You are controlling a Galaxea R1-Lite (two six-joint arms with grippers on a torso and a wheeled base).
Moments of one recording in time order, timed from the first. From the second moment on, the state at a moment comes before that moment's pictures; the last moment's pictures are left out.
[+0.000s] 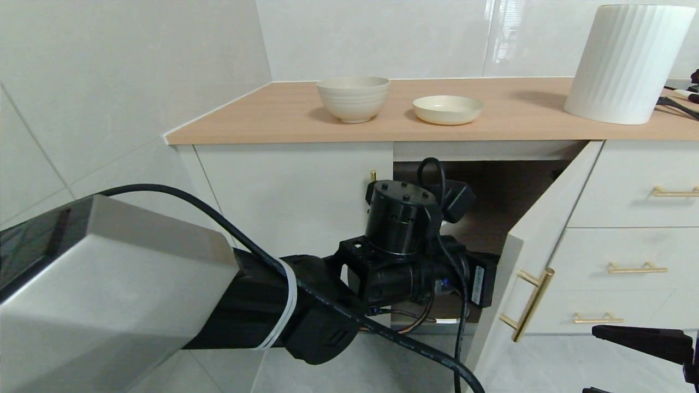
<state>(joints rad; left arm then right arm) -0.90 2.11 -1.27 -0.60 -0.28 -0.27 0.48 0.93 -0.33 -0.29 0.37 0.11</state>
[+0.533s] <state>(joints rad) -1.05 2.13 -1.37 -0.55 -0.18 -0.27 0.66 0.80 -0.33 -0.18 0.43 0.11</state>
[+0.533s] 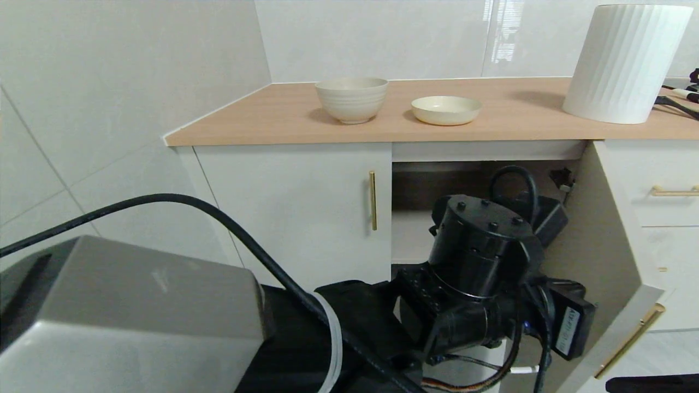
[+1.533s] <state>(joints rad) -0.47 1.60 -0.68 -0.57 -0.16 -0.21 0.62 1.22 -0.56 -0.25 0.43 0.11</state>
